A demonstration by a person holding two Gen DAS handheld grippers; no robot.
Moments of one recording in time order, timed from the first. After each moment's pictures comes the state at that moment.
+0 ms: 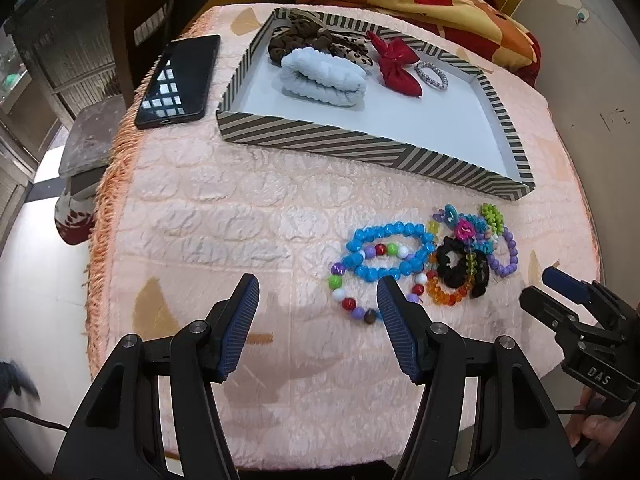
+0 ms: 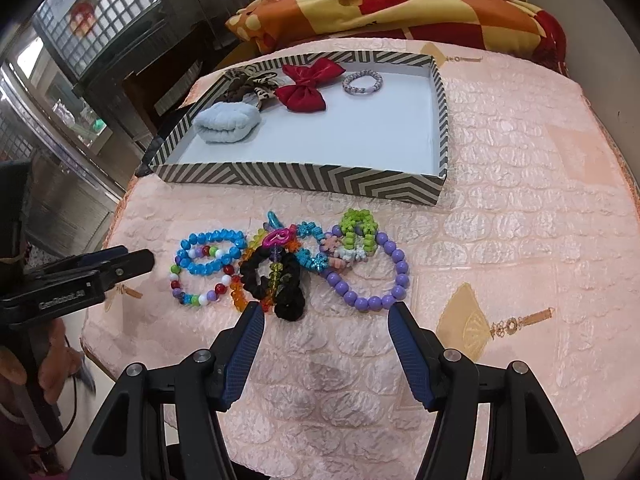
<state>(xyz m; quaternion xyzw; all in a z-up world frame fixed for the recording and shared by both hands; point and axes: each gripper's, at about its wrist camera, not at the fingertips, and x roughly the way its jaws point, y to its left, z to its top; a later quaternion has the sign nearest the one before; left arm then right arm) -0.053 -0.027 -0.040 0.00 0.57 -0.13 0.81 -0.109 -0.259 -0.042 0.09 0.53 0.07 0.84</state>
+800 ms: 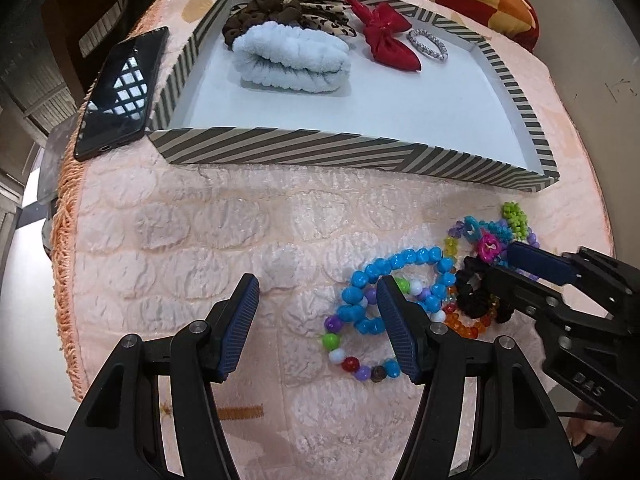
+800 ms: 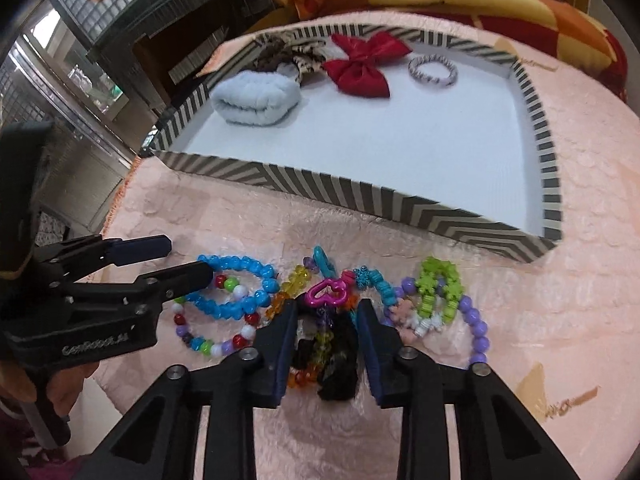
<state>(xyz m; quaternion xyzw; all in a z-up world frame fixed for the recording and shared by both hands) -0.007 -0.053 -0.074 0.04 0.60 -0.17 0.78 -0.046 -0.215 -0.076 0.06 0.57 0.12 0.81</state>
